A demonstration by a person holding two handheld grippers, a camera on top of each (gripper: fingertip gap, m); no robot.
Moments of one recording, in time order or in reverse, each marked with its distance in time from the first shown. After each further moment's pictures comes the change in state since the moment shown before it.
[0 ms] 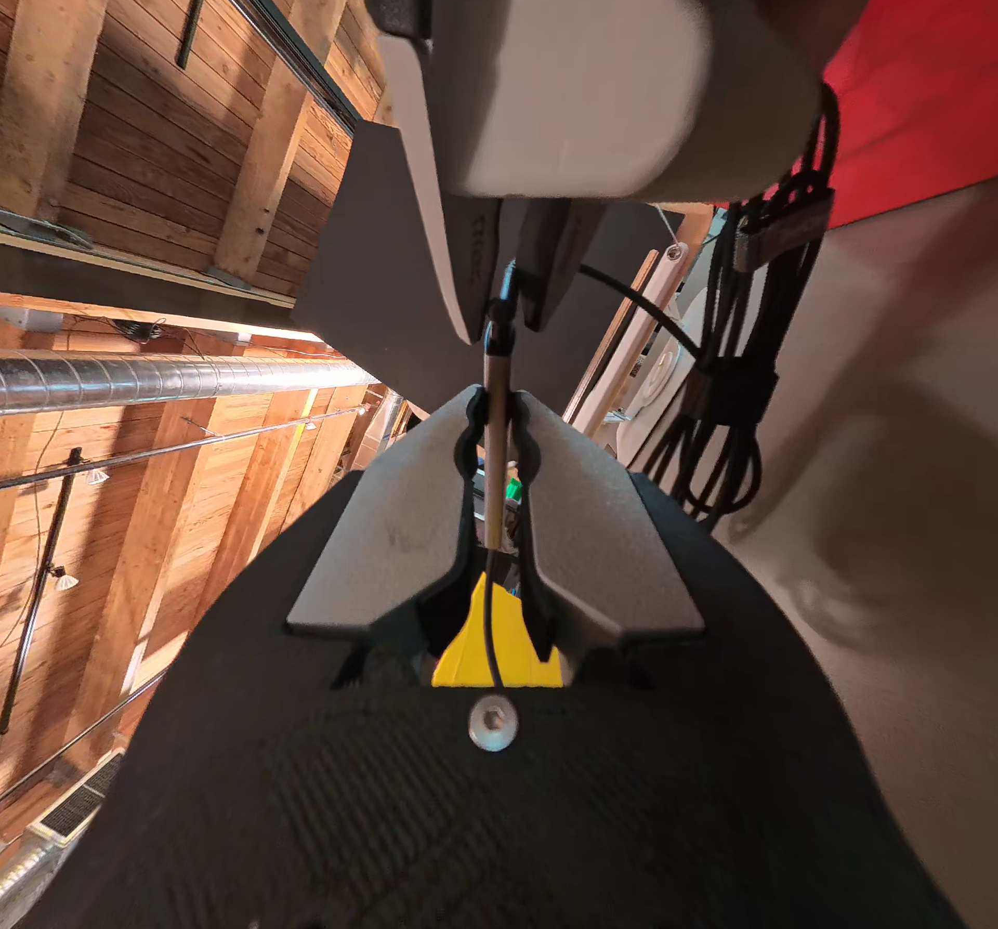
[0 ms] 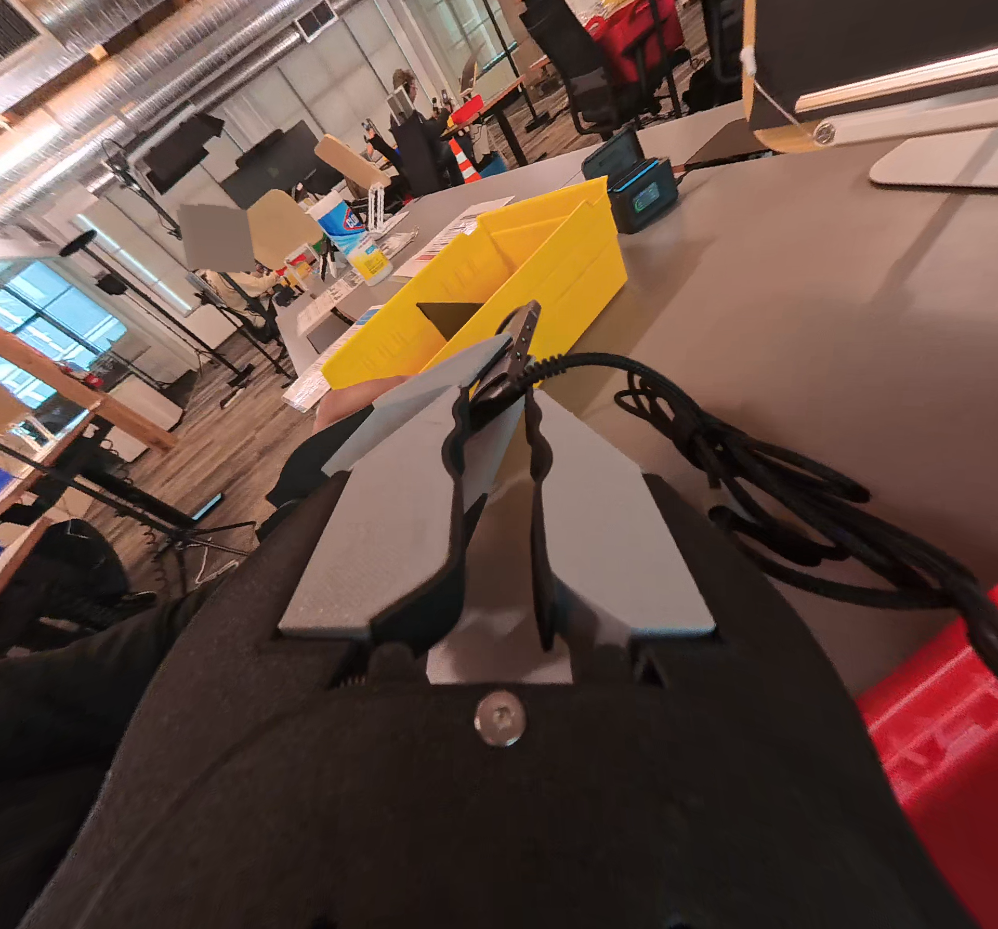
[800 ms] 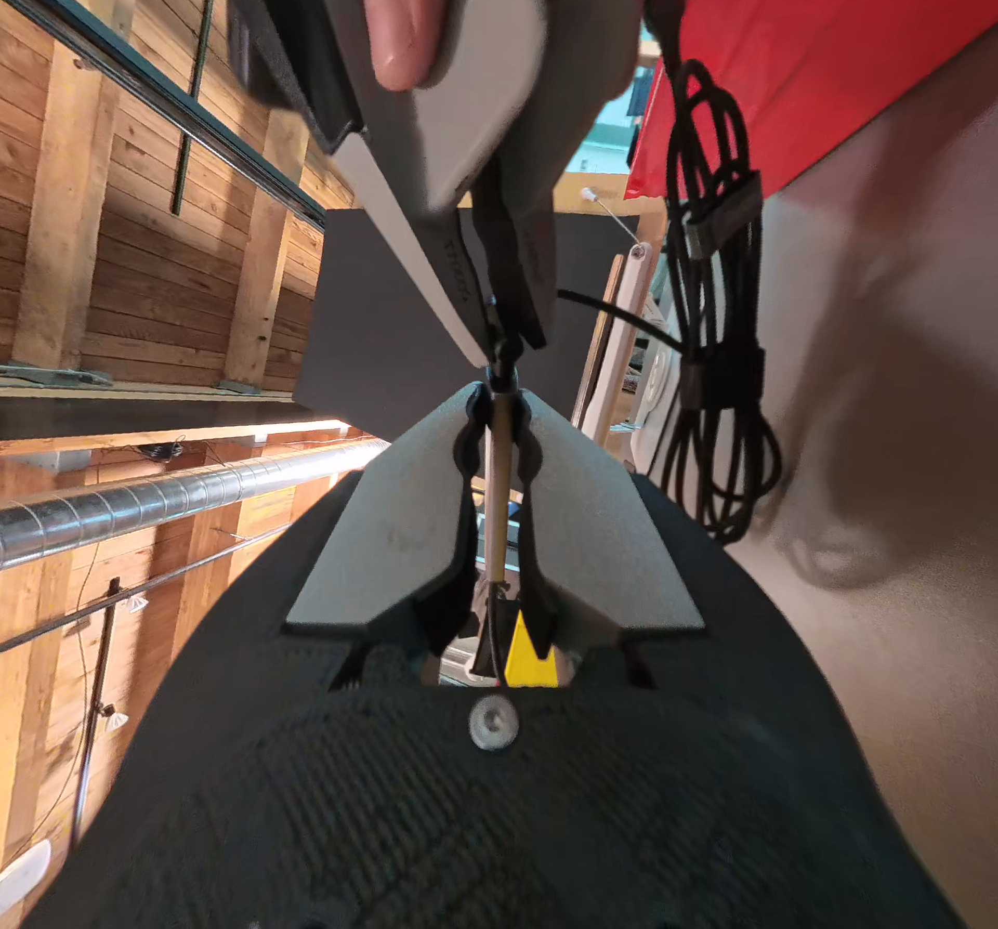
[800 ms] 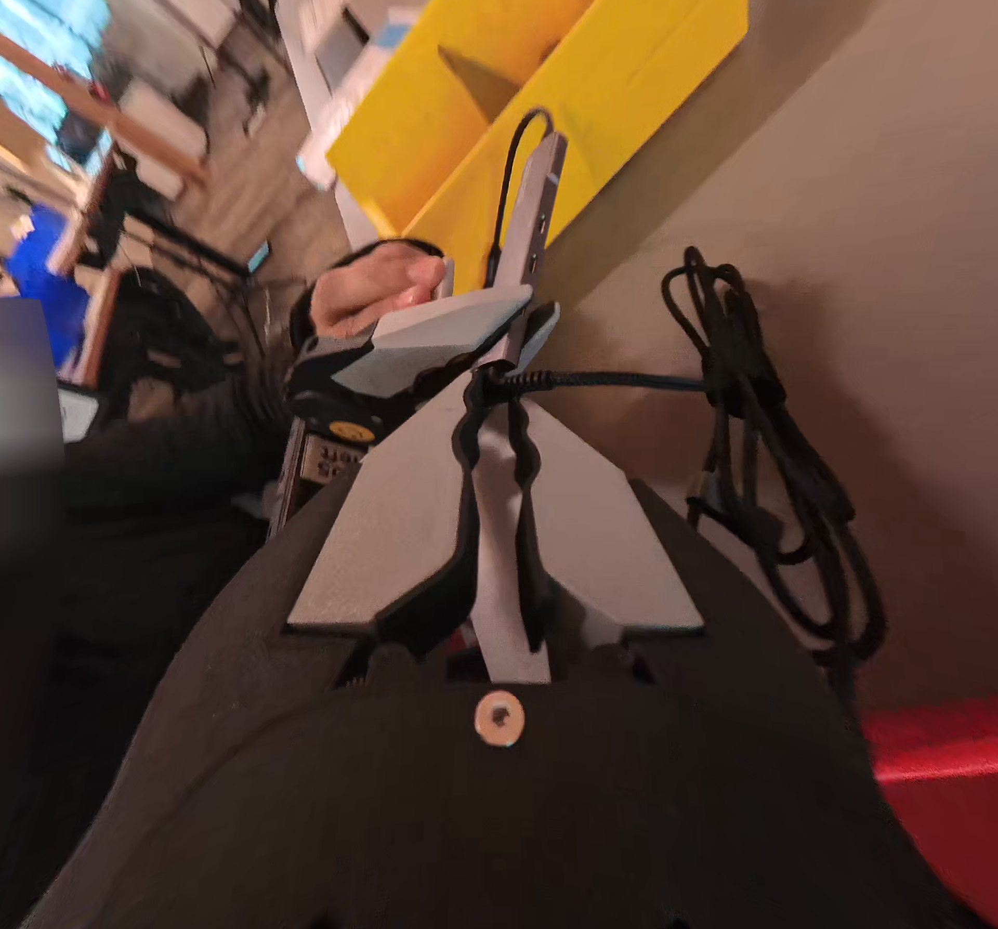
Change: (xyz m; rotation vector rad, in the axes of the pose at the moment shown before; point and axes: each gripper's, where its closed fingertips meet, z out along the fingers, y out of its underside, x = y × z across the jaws) left arm 0.011 0.005 0.002 0.125 0.076 0.193; right arm 0.006 0.027 0.011 -0.570 -0.144 -0.008
